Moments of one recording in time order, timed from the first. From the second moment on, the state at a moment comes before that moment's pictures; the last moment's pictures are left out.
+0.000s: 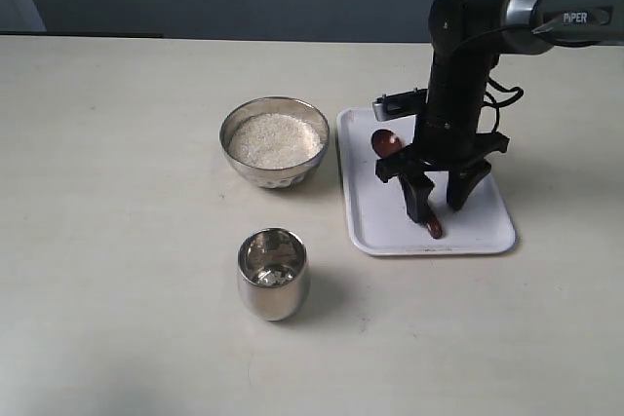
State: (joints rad) left arm -0.08 0.00 0.00 0.27 0.25 0.04; right arm 0.46 2.25 -1.60 0.10 1.23 -0.15
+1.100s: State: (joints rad) left arm -0.08 0.00 0.00 0.27 0.25 0.04; right arm 0.46 1.02 -0.79 0.33 0.58 -0.28
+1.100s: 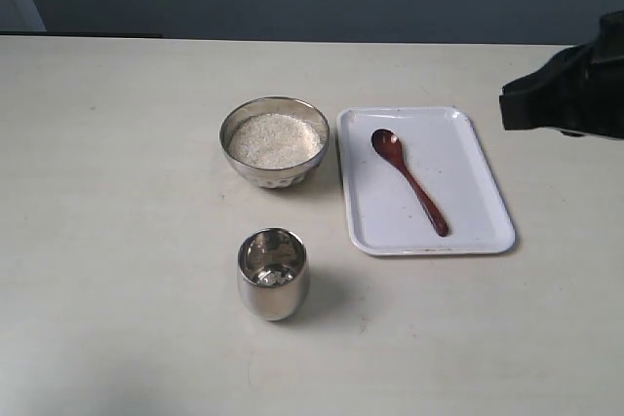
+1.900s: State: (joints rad) left arm -0.08 0.00 0.00 0.27 0.25 0.04; right arm 0.30 0.73 -0.55 0.33 0.37 -0.29
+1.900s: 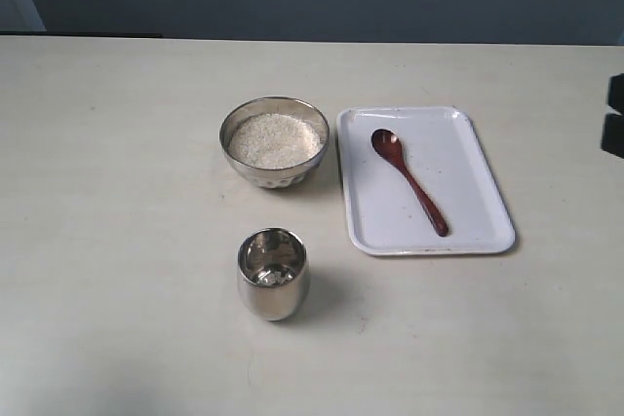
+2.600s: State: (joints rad) left arm -0.08 0.00 0.00 0.27 0.25 0.04; right arm 0.01 0.04 -0.13 0.41 0.43 -0.29
